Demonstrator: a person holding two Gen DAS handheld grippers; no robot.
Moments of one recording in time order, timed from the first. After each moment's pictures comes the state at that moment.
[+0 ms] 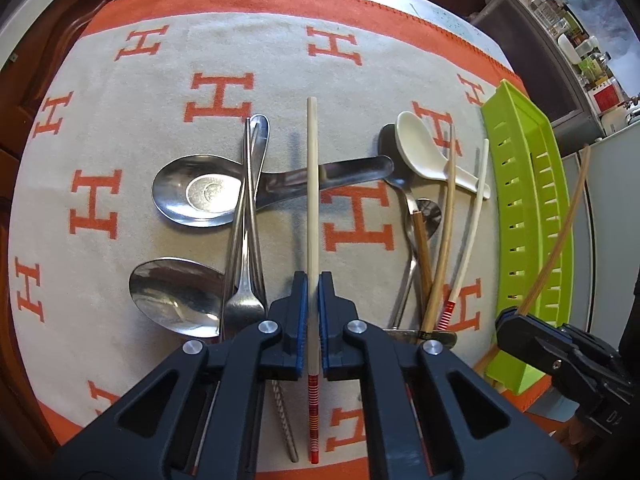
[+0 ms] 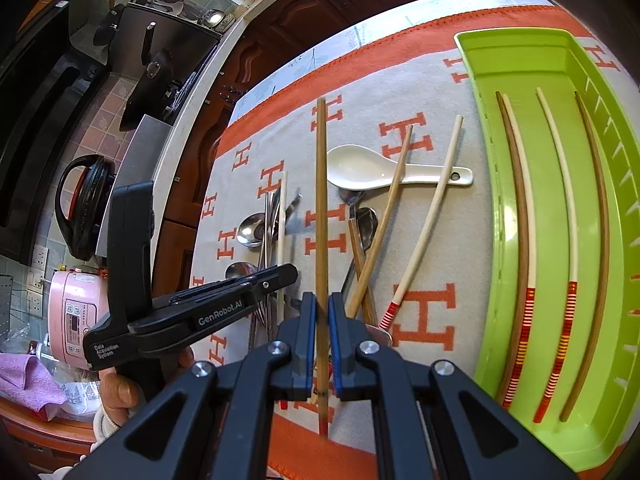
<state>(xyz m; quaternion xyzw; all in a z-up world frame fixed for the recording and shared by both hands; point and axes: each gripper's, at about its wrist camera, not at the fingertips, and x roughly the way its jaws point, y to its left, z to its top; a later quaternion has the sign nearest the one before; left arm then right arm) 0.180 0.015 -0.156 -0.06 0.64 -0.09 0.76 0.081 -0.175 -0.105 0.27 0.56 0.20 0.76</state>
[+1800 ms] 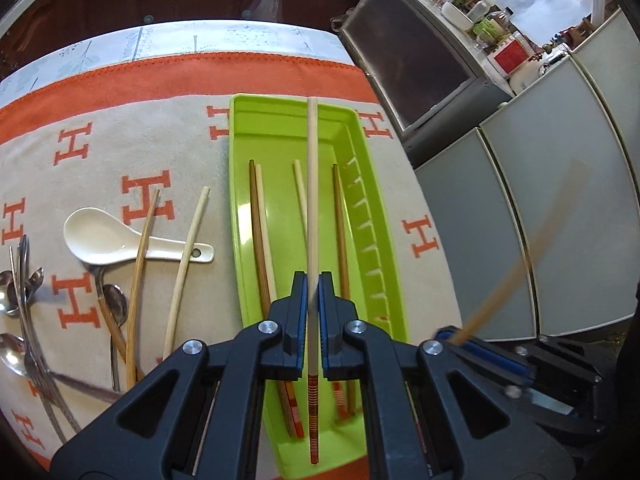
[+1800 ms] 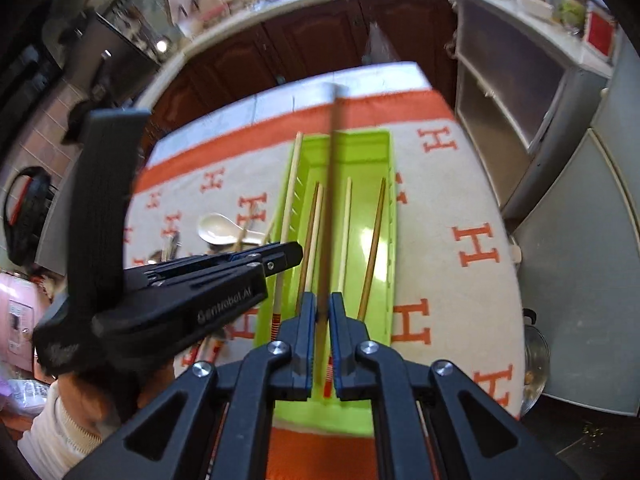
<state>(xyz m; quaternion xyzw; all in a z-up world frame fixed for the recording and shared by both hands) 0.187 -0.191 -0.100 -0.05 0.59 -0.23 0.77 0.074 -0.289 -0.052 0.14 0.57 0.05 0.81</state>
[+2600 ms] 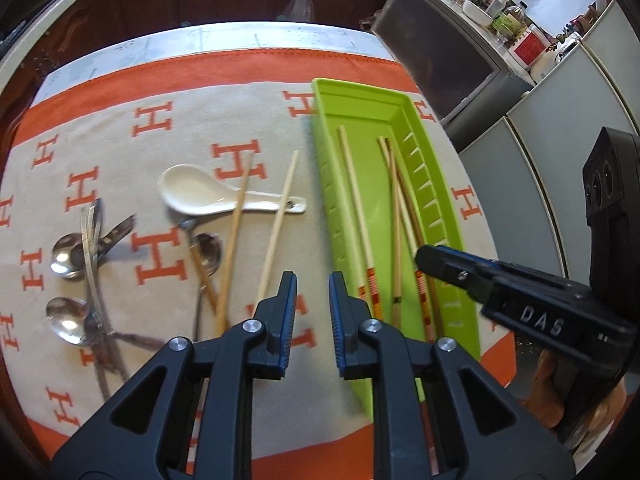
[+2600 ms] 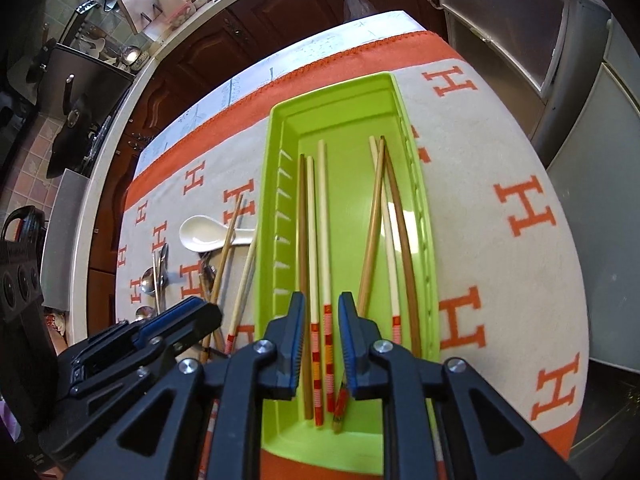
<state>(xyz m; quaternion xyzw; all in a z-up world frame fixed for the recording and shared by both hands) 0.147 -0.119 -0.090 0.00 0.58 -0.19 0.79 0.083 -0.285 -0.093 0.23 0.58 0.05 0.78</state>
